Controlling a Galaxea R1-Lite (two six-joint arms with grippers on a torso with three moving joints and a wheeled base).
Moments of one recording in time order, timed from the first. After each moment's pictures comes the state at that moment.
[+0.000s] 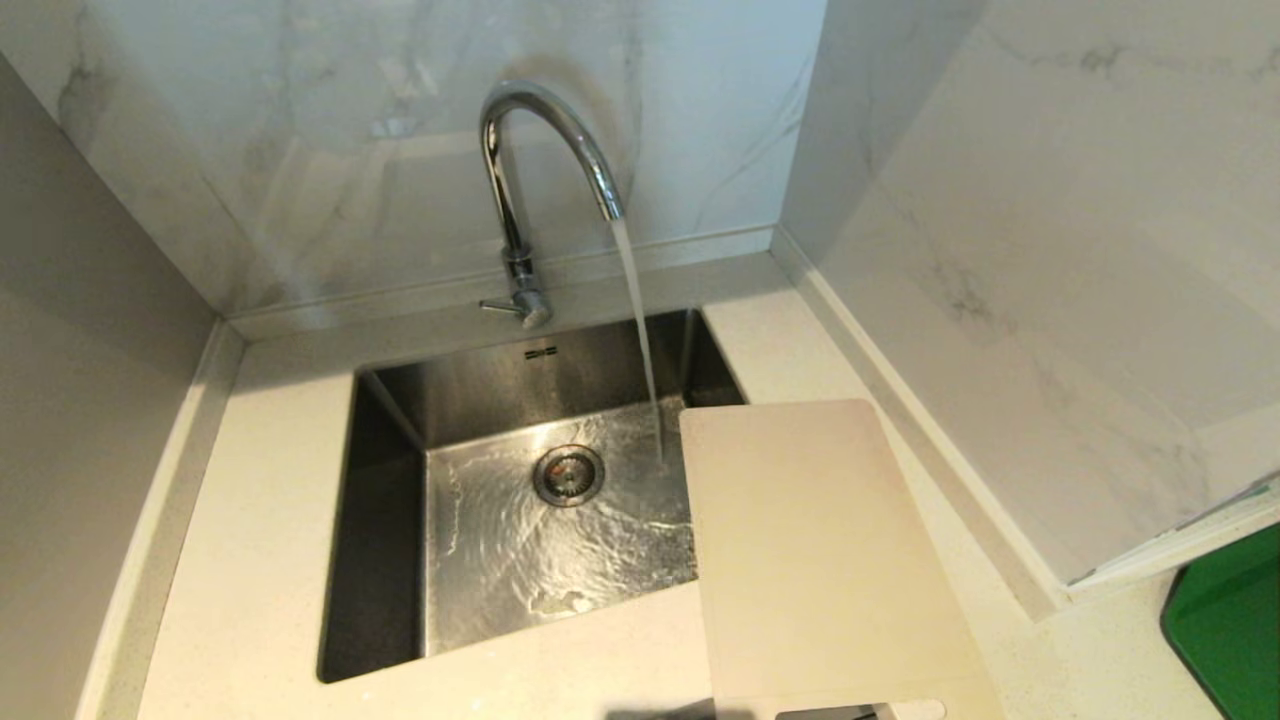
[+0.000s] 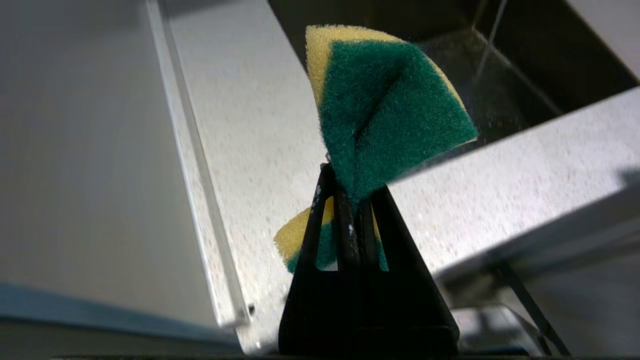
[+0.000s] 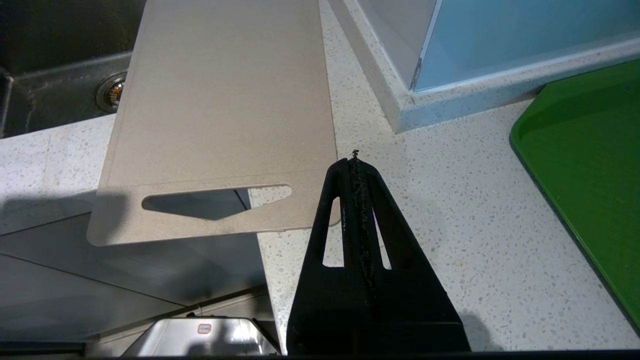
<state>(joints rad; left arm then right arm) 0.00 0.00 -0.04 0.03 -0.07 0.05 0.00 0.00 0.00 0.00 0.00 0.03</state>
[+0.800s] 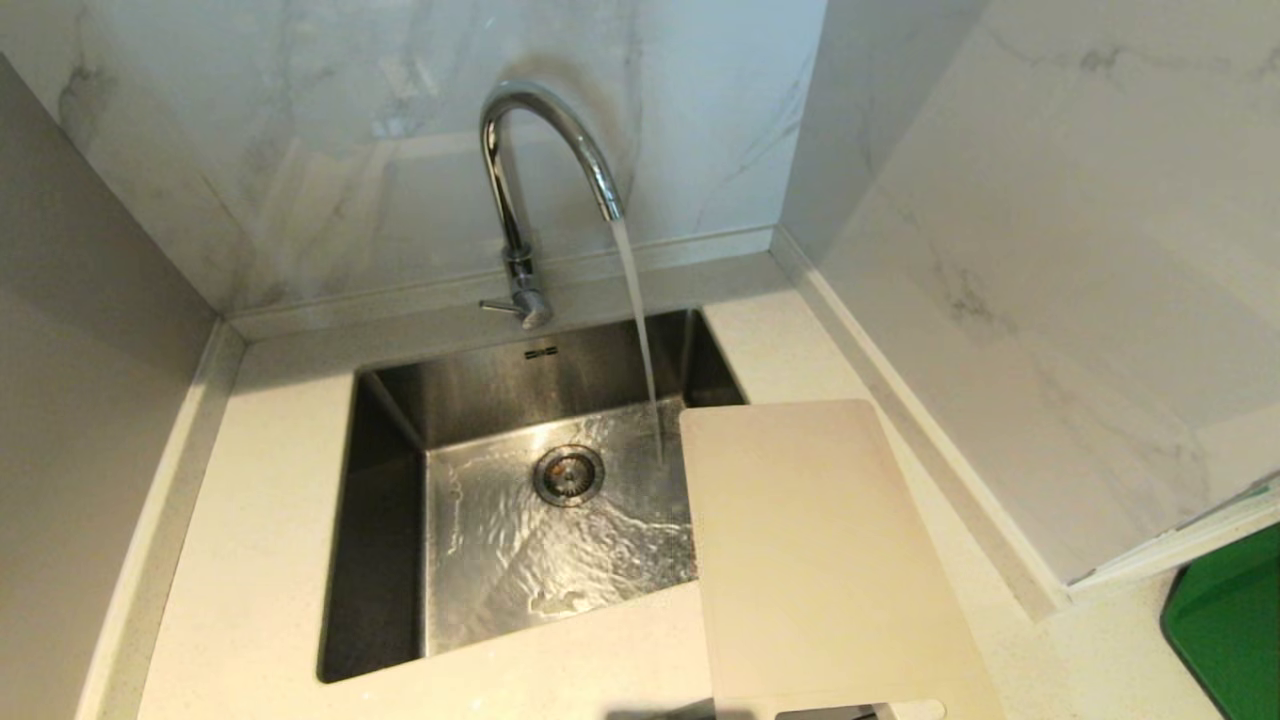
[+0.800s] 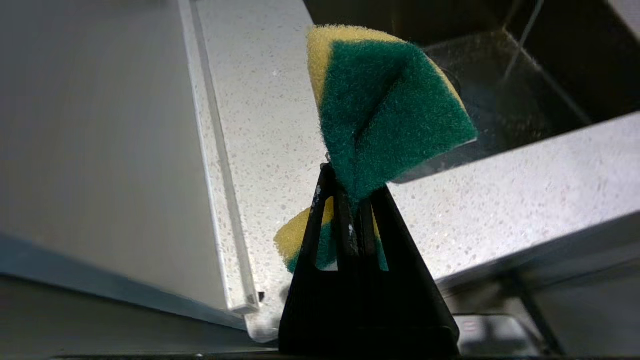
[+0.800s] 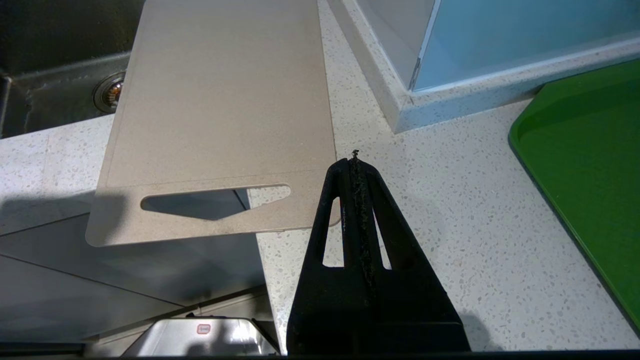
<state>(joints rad) 0.00 0.00 0.00 0.00 0.00 0.01 0.00 0.00 0.00 0.00 0.00 0.03</state>
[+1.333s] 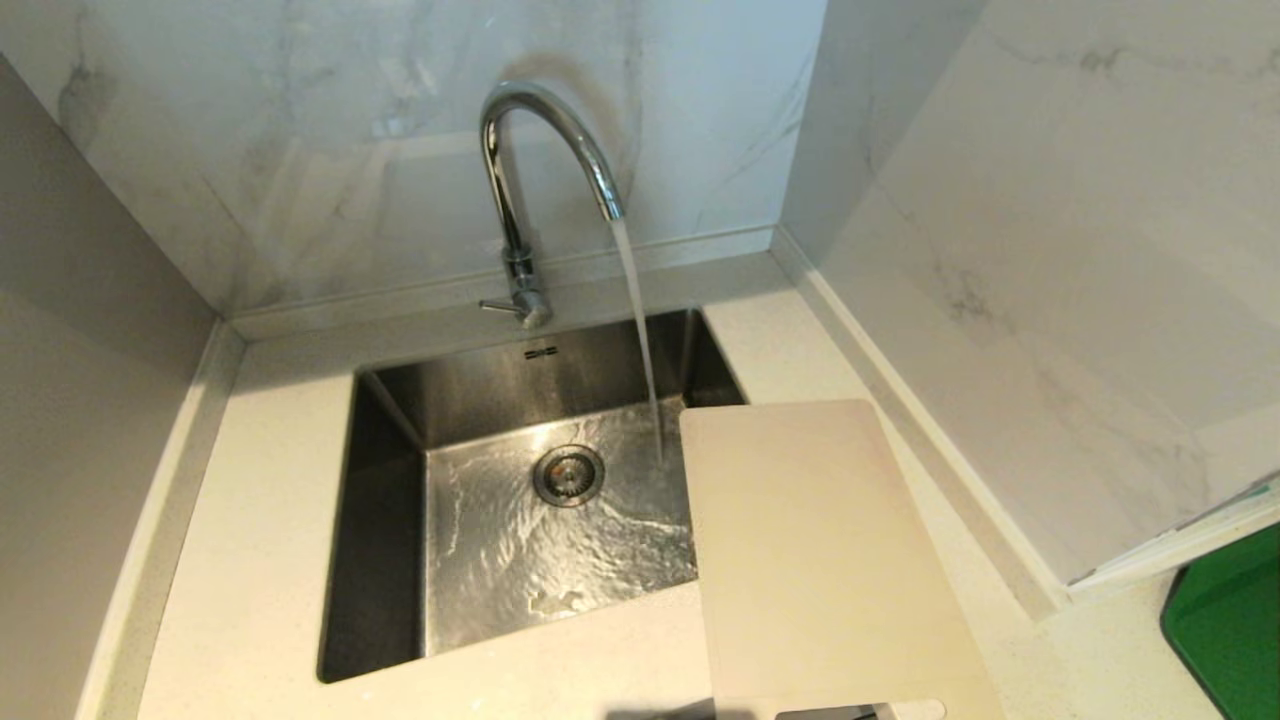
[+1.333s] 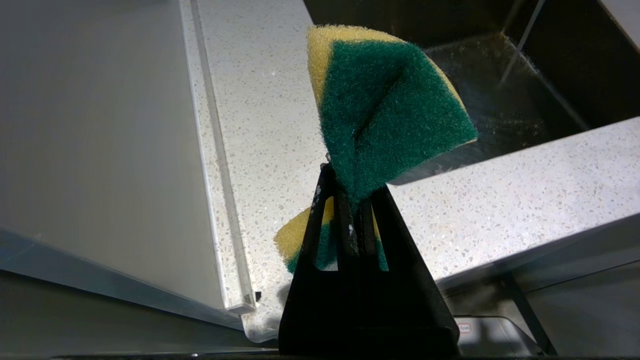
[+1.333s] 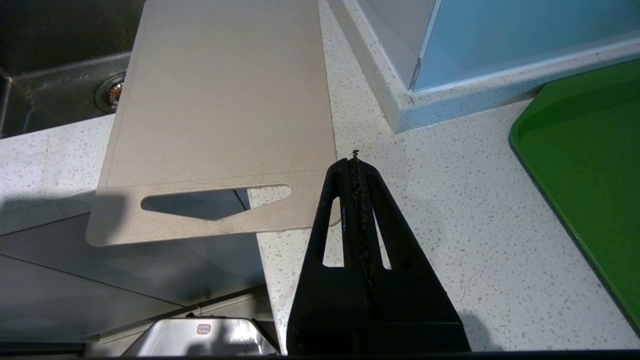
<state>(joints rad) -0.01 0.00 0.00 0.00 0.00 -0.01 0.00 0.00 0.00 0.00 0.00 0.03</state>
